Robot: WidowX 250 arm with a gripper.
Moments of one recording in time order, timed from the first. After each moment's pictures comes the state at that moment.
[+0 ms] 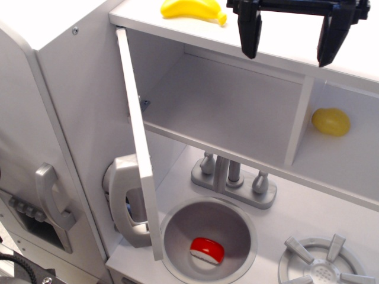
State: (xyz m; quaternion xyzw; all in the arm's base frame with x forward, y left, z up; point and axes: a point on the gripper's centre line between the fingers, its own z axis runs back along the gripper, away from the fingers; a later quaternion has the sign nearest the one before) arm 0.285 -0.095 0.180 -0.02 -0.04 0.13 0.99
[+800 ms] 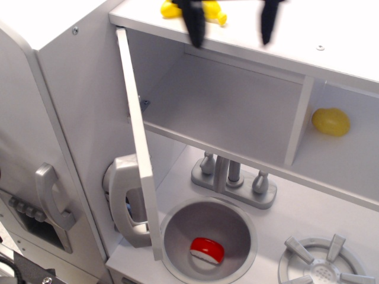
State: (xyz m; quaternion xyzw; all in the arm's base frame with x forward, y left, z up) arm 0.281 -0.037 0.181 -0.09 -0.02 0.13 0.99
